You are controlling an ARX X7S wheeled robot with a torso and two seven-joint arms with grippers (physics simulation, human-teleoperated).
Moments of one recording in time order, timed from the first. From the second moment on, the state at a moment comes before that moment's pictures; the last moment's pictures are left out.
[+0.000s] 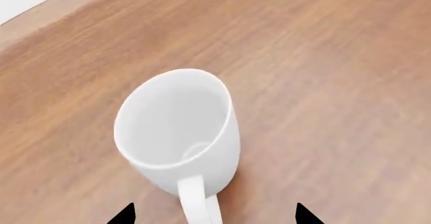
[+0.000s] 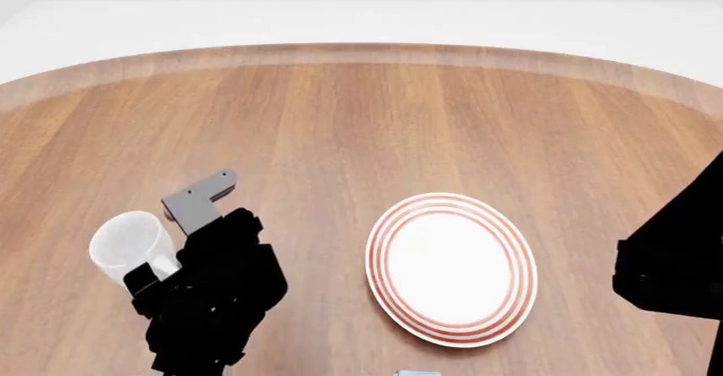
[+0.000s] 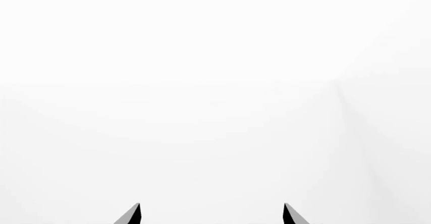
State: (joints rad) left arm -0.67 -0.07 0.22 -0.27 -0.65 -0.61 -1.33; right arm -0.04 0.33 0.15 -0.82 0.28 -0.20 0.27
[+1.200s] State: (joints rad) left arm -0.69 -0.11 0.23 -0.61 -0.67 -0.39 -1.17; right arm -0.05 0.35 0.11 -0.80 0.27 -0.21 0.29
